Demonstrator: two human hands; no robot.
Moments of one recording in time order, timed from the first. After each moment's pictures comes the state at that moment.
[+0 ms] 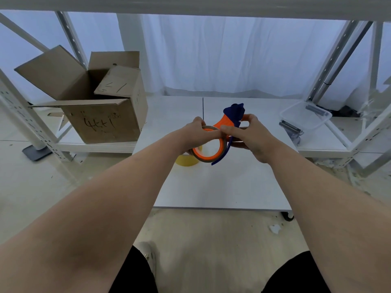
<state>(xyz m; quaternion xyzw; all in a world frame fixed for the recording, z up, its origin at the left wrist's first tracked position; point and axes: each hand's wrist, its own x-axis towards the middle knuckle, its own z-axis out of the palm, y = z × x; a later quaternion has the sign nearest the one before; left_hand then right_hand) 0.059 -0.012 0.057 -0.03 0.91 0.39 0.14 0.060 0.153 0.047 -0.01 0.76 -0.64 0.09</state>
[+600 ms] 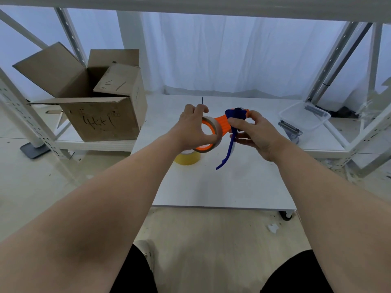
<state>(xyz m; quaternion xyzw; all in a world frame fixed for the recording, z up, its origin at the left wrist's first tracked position) 0.054 -0.022 0.049 0.11 0.95 0.28 -0.05 0.058 0.166 0.051 -0.02 0.75 -0.65 0.07</state>
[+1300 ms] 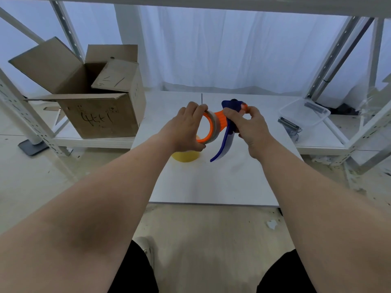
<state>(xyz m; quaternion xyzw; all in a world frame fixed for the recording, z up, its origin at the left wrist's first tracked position) 0.055 -0.041 0.038 0.21 0.97 0.10 -0.10 0.061 0.139 0.047 0.04 0.74 -0.67 -0.04</state>
